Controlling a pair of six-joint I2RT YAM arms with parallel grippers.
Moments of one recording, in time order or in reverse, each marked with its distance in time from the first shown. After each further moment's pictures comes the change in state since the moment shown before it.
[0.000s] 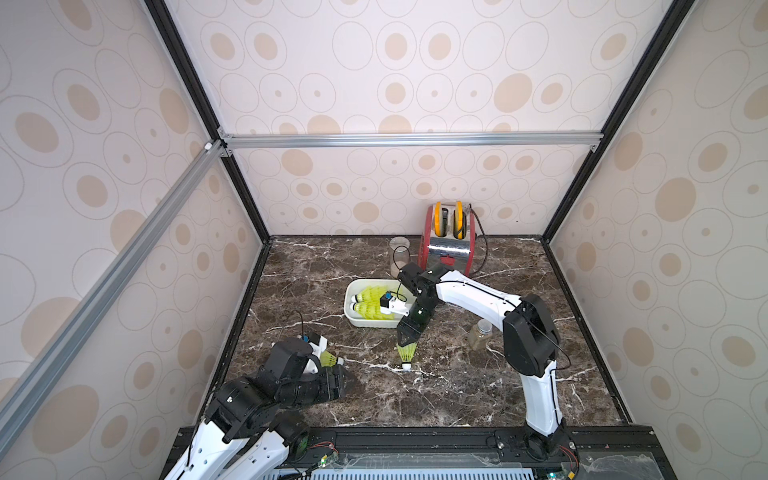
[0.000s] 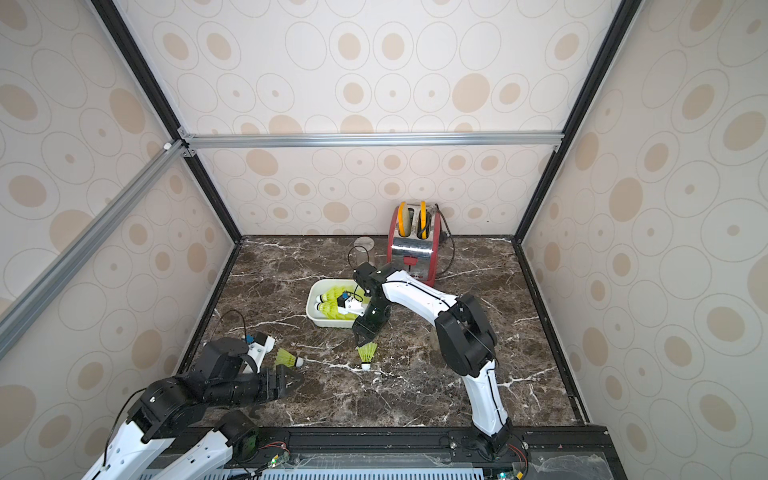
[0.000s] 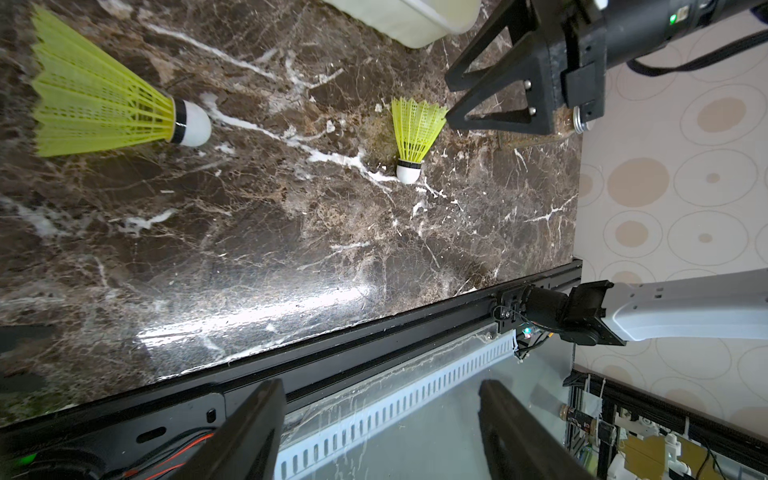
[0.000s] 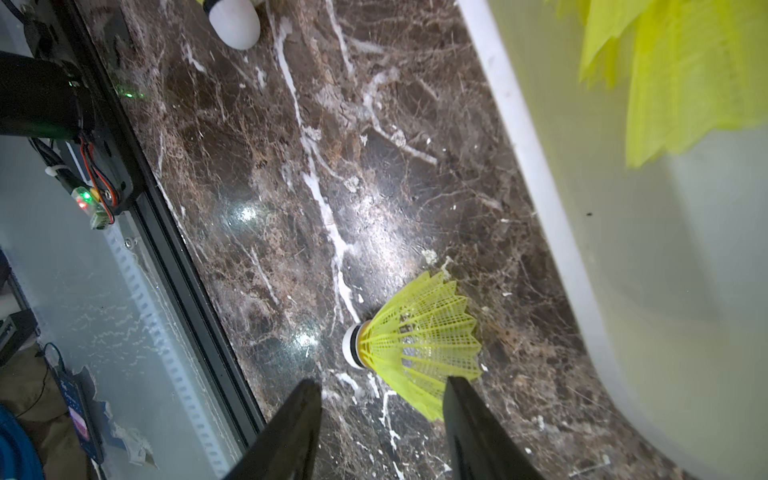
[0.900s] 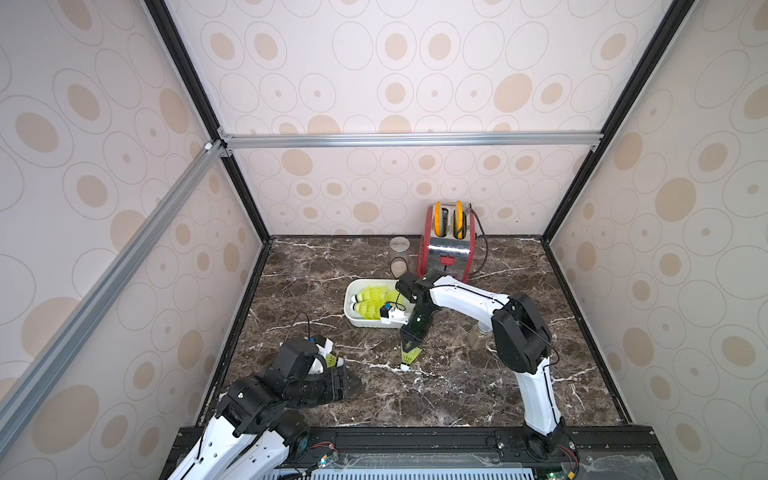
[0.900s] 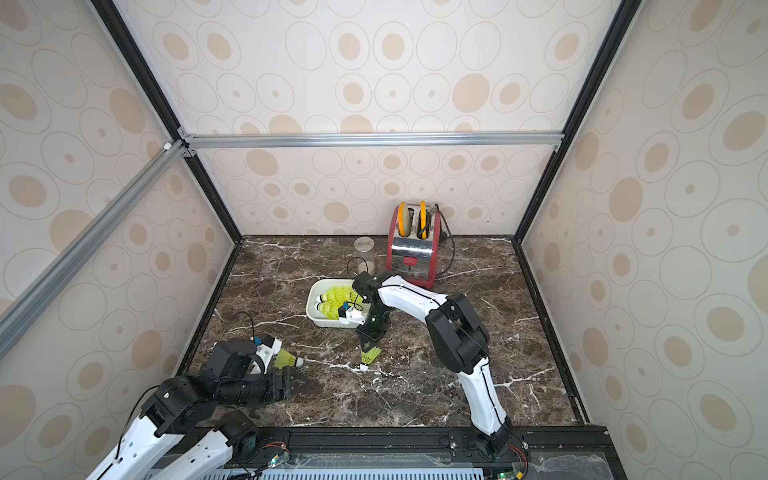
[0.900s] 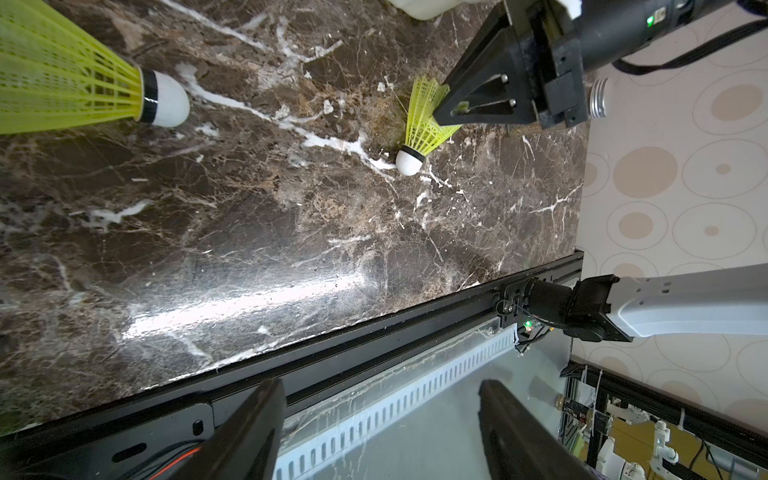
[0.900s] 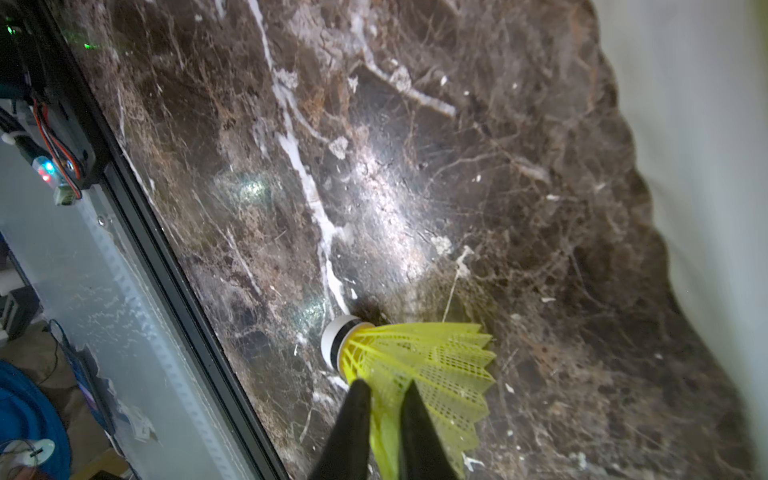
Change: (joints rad) left arm 0.000 0.017 -0.040 0.043 0.027 -0.005; right arm 0.010 0.040 -0.037 -0.003 -0.010 -0.007
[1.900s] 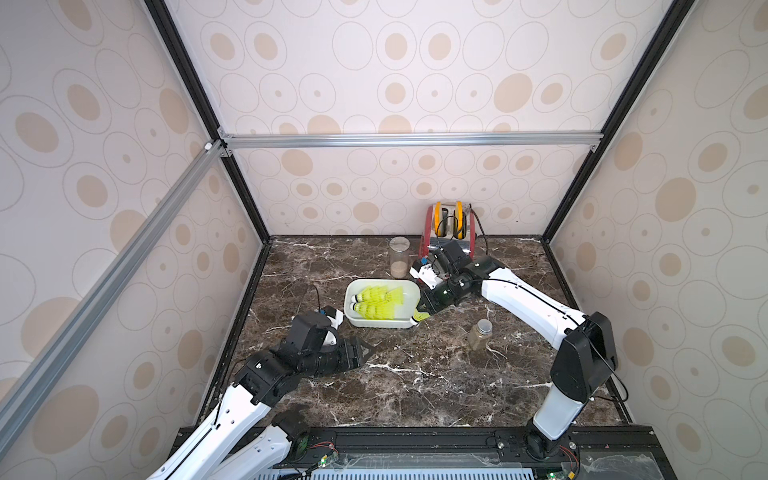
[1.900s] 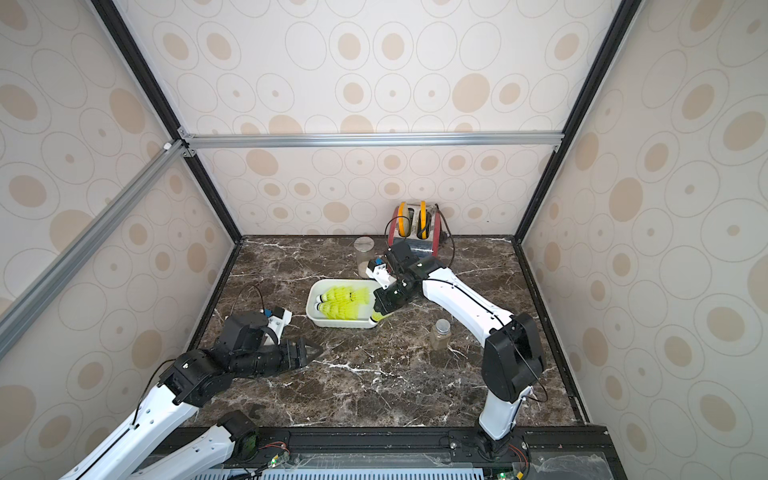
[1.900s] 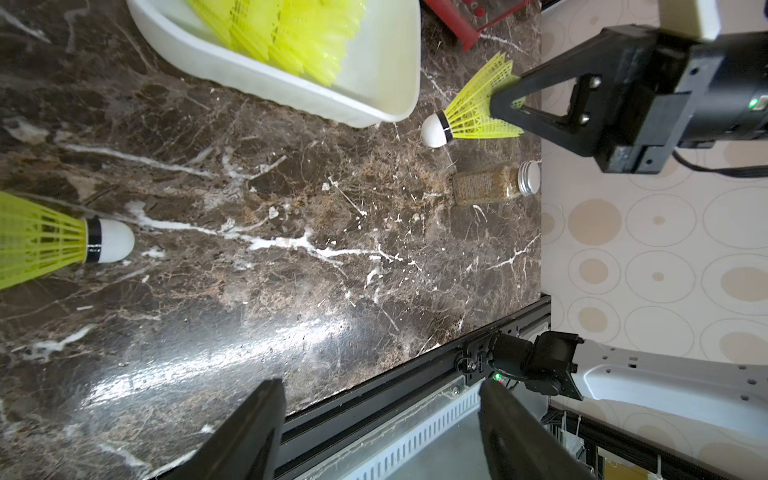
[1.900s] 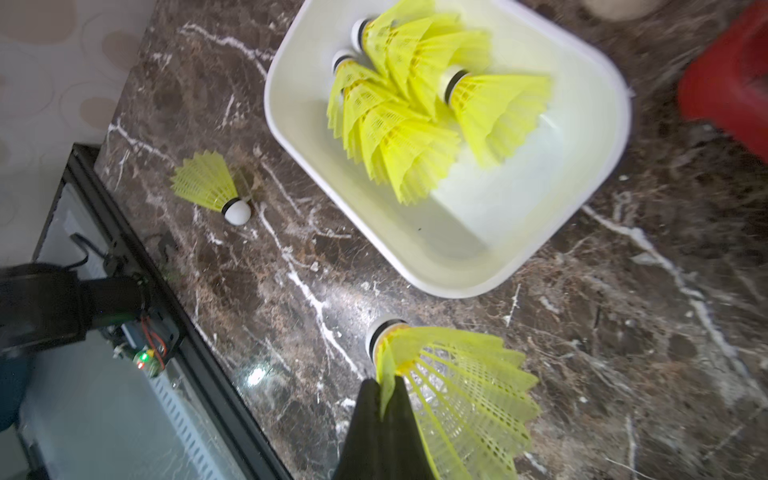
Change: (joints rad) left arm 0.000 0.237 0.144 0.231 -0.063 -0.011; right arm -0.147 -0.382 -0.144 0.272 0.126 0.404
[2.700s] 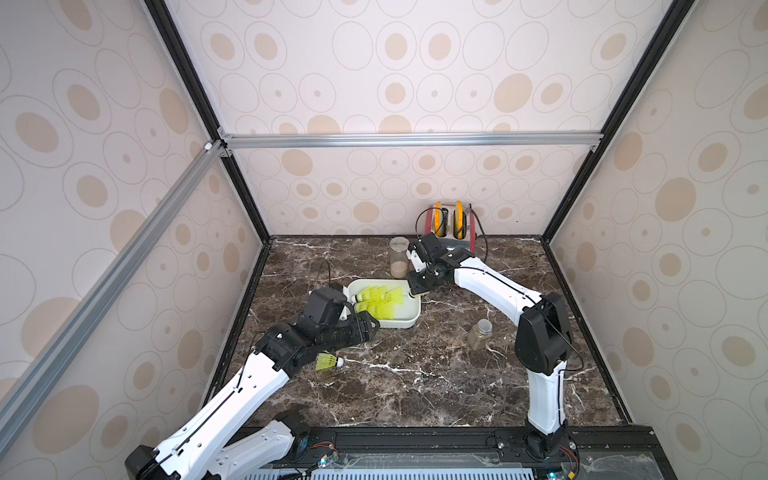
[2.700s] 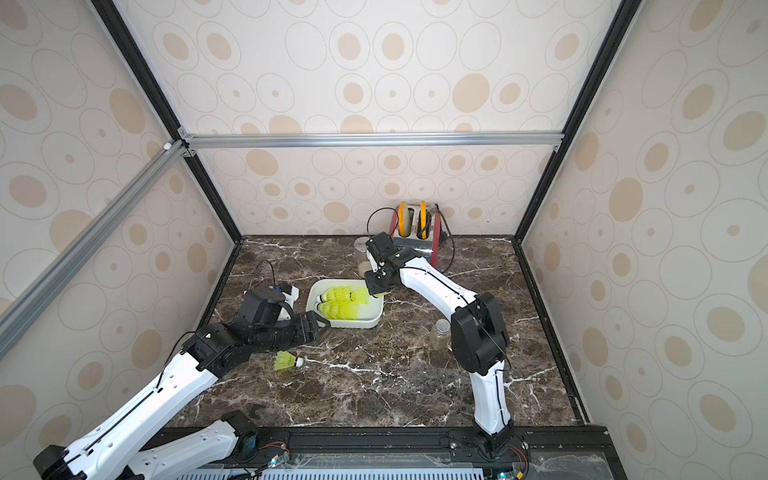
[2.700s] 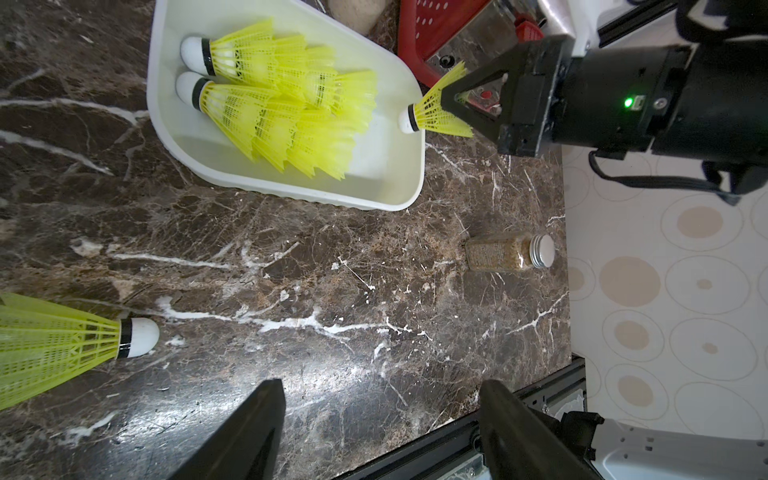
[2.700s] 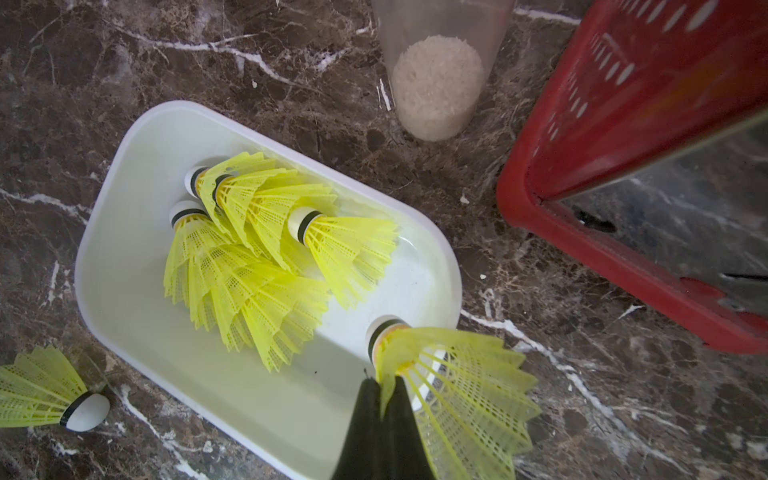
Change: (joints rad) left arm 0.000 0.204 0.126 0.076 -0.145 0.030; right arm 0.021 0.292 0.262 0.067 0.299 0.167
